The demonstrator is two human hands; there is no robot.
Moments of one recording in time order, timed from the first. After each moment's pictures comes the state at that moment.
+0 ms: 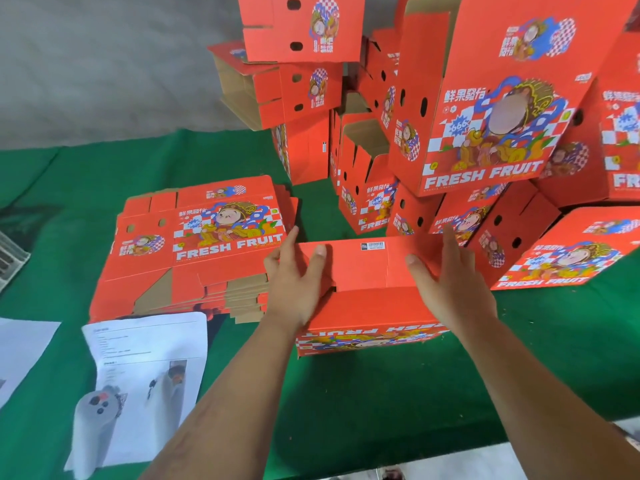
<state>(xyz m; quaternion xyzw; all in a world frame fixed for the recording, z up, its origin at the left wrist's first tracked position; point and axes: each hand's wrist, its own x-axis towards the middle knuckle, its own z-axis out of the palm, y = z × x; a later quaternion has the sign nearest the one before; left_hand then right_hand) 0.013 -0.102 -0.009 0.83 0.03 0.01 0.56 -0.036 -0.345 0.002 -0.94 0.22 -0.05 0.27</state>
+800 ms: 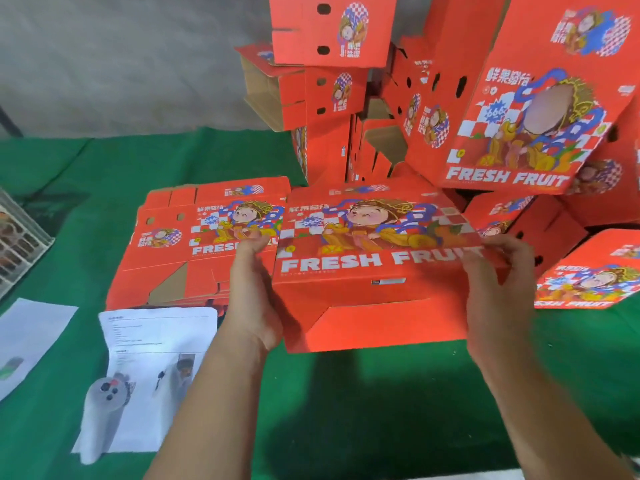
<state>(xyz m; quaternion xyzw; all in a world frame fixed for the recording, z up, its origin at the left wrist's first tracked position) -0.010 -0.058 0.049 0.45 0.11 -0.10 0.88 -0.048 -0.321 0.037 -0.68 0.16 -0.35 0.63</state>
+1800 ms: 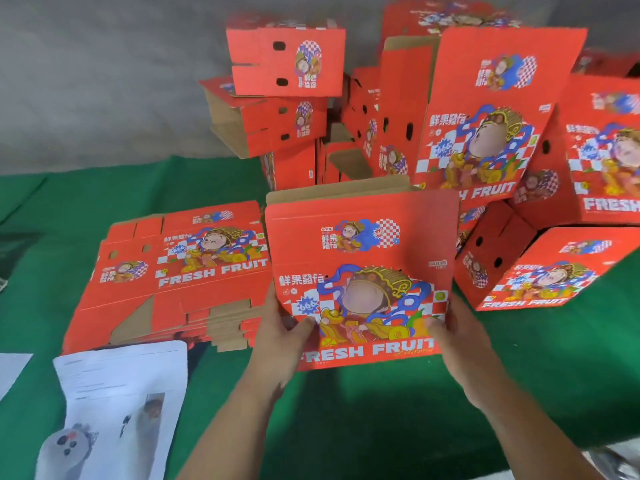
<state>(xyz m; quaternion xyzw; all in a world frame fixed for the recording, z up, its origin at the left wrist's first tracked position) -0.024 -0.102 -0.021 0.72 -0.01 -0.05 0.69 -0.080 -0.372 -0.020 -0.81 0.16 -0.09 0.56</state>
